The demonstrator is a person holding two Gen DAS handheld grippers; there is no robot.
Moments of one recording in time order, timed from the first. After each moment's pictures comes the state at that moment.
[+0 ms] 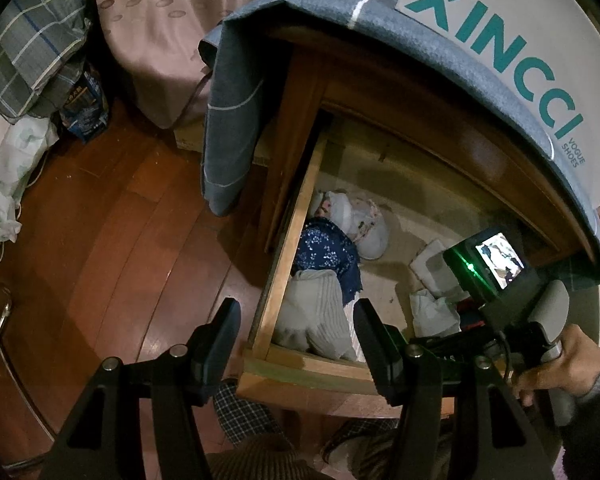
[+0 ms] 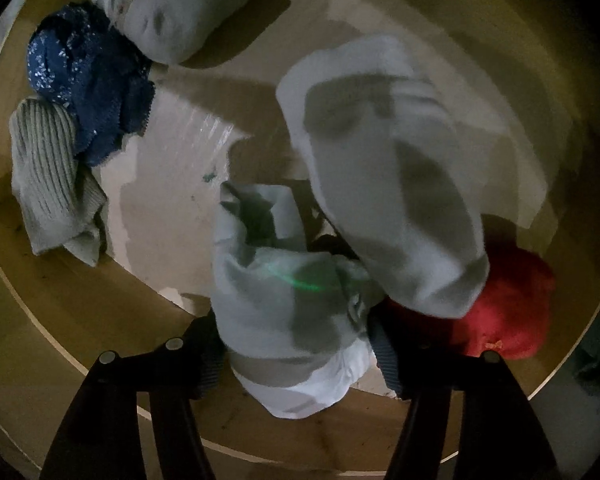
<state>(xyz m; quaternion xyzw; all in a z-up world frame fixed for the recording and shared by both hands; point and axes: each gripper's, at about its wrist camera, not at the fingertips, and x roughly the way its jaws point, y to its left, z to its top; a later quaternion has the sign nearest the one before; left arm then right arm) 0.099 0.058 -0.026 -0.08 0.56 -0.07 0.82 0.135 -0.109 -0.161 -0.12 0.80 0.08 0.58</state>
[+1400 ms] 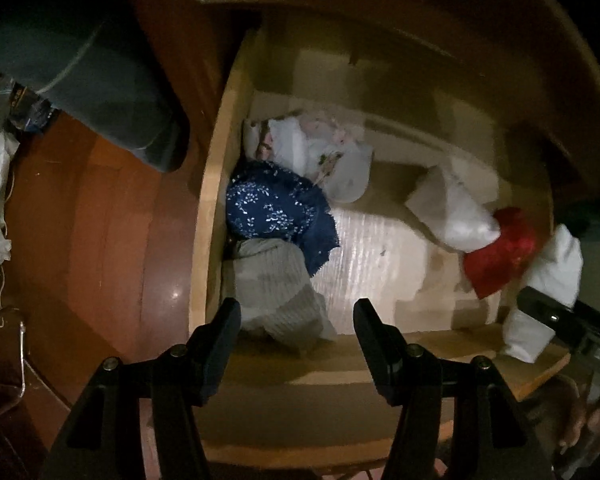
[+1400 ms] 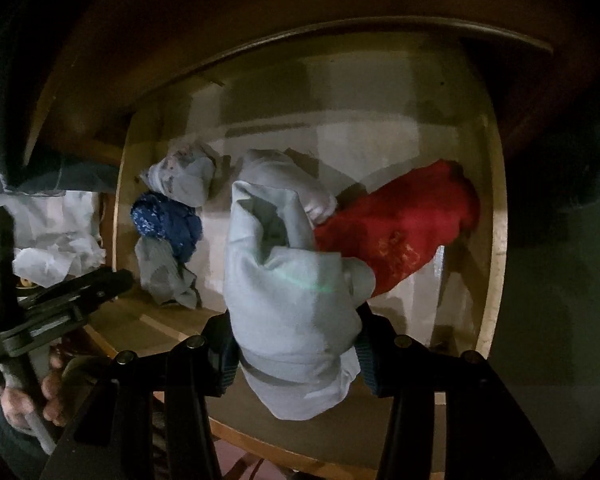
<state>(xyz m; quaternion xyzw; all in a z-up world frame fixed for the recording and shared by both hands) 0.150 -0.011 -0.087 0.01 0.69 -0.11 0.72 0.073 -0.251 -0.061 0.21 0.65 0.05 0.72</state>
